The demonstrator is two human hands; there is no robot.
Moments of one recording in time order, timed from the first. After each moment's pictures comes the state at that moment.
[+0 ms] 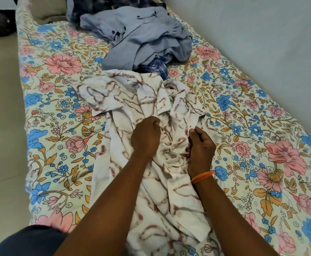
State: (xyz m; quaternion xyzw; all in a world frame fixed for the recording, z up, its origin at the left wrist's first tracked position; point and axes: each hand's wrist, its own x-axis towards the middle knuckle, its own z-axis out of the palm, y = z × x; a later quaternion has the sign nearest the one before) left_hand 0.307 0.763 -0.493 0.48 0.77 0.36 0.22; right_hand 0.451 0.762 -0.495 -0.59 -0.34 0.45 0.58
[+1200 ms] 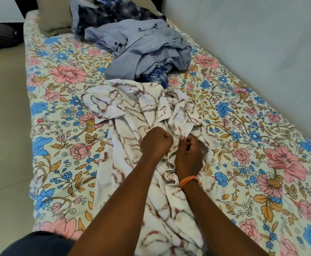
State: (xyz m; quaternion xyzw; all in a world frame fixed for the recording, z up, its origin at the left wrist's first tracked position) left_hand 0.325 0.771 -0.485 0.49 0.76 0.30 0.31; right_hand 0.428 0.756 -0.523 -0.69 -0.54 0.18 0.45
